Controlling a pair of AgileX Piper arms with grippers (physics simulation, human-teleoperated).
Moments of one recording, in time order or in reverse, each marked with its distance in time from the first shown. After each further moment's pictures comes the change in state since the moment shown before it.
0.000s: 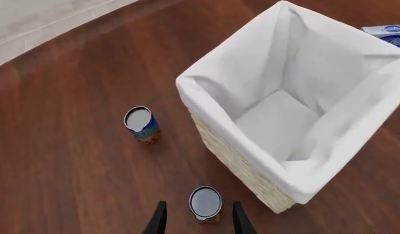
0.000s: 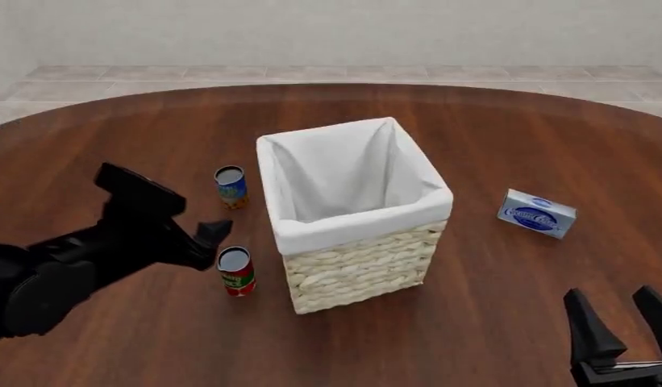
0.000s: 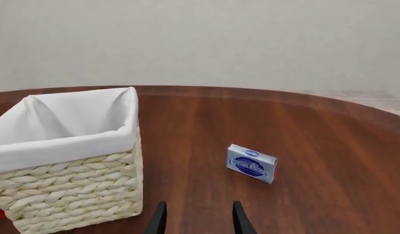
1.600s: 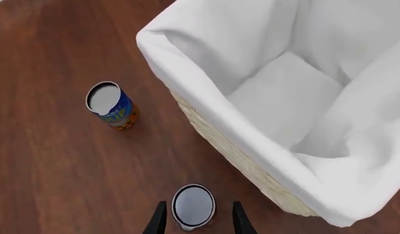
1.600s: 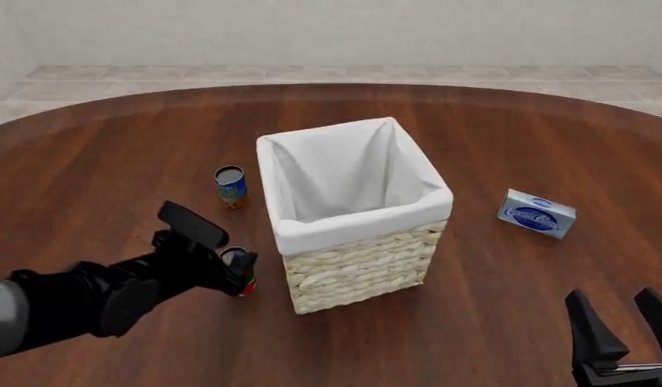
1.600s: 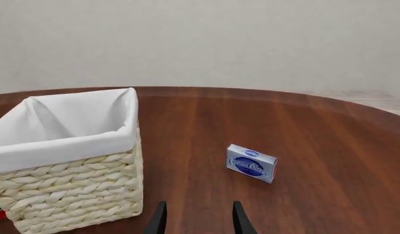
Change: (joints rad) left arm -0.020 0.319 0.072 -0.272 0.022; right arm -0.003 -0.027 0.000 0.023 0.005
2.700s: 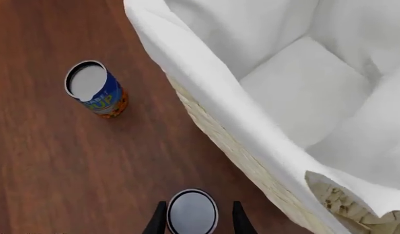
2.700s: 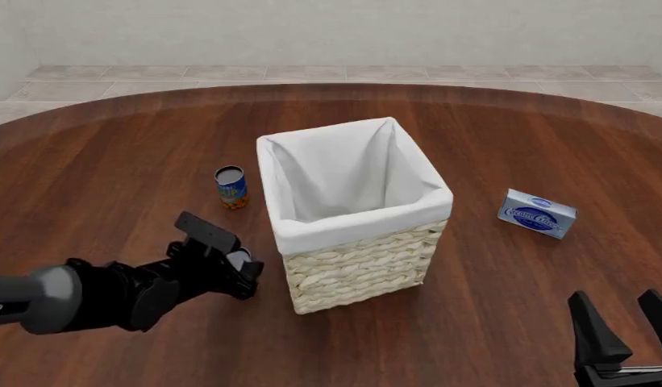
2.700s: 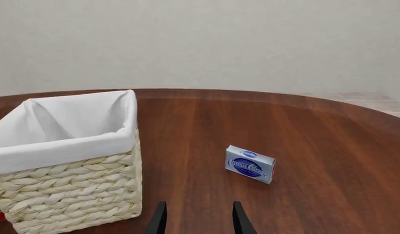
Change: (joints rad) left arm 0.008 0.172 -0.029 -0.072 -0.051; right arm -0.007 -0.028 0.000 0.017 0.001
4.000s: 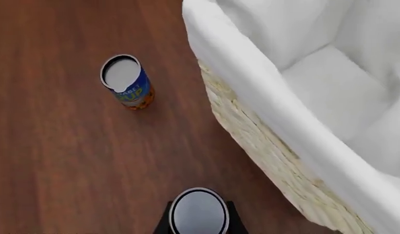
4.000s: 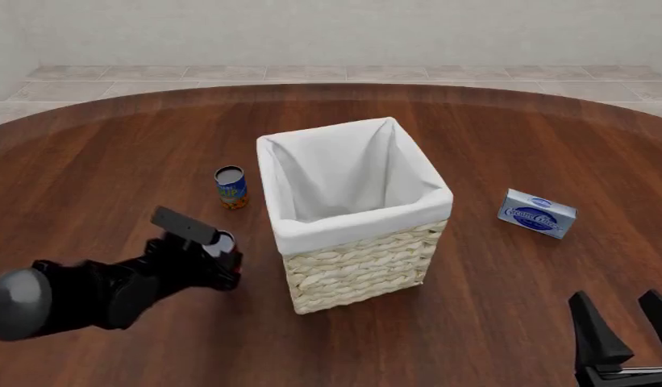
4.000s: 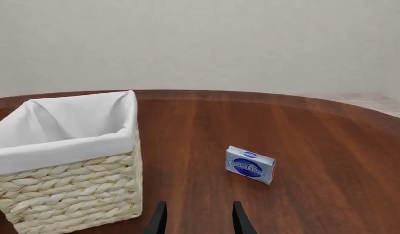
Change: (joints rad) left arm 0.069 -0.074 0.023 0.034 -0.020; right arm 0.001 -0.010 0.000 0.006 0.001
